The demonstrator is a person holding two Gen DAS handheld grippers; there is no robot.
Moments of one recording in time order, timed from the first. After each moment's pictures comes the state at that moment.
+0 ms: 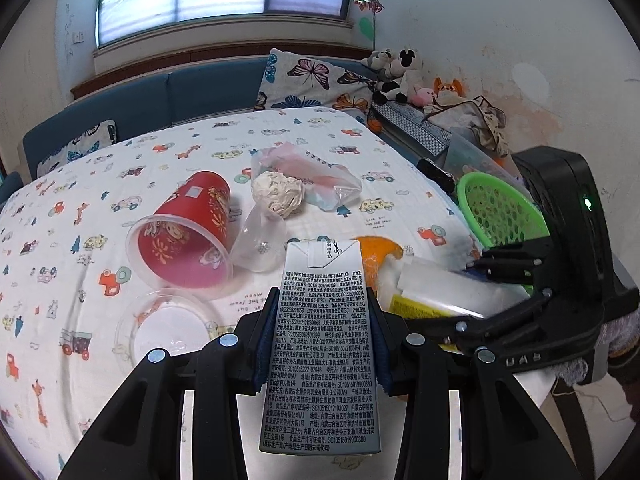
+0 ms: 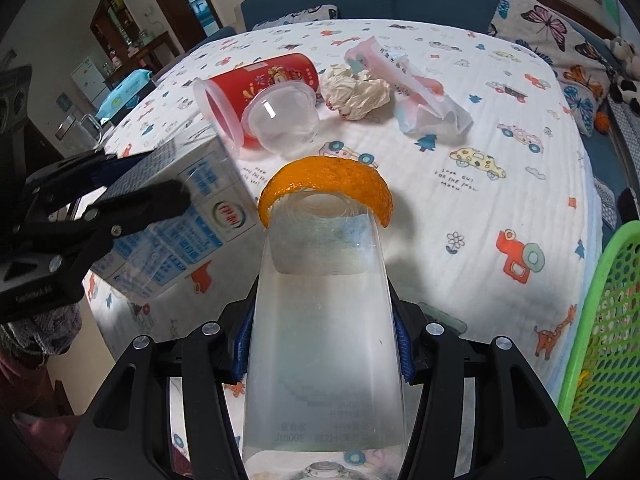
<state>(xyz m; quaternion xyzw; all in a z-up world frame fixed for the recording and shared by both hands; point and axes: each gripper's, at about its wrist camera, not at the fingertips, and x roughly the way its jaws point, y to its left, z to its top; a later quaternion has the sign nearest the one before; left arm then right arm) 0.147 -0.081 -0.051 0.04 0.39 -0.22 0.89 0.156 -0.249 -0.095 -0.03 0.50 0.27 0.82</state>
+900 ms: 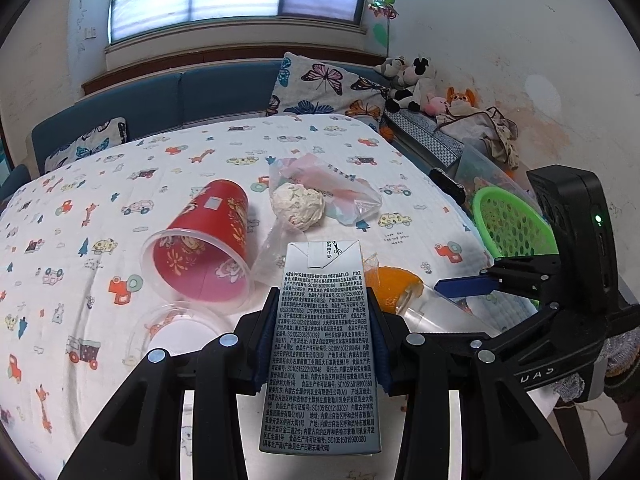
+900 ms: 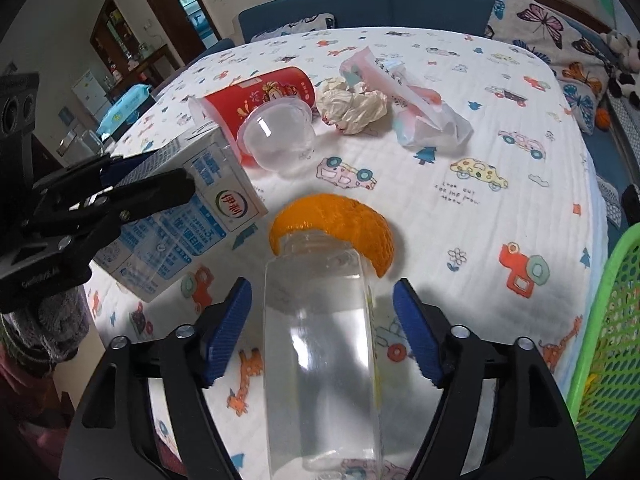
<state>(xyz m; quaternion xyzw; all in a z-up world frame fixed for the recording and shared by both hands) 0.163 -0.069 -0.046 0.03 0.39 -0.21 0.90 0.172 -0.247 -0.093 0.00 0.49 0.27 0.83</state>
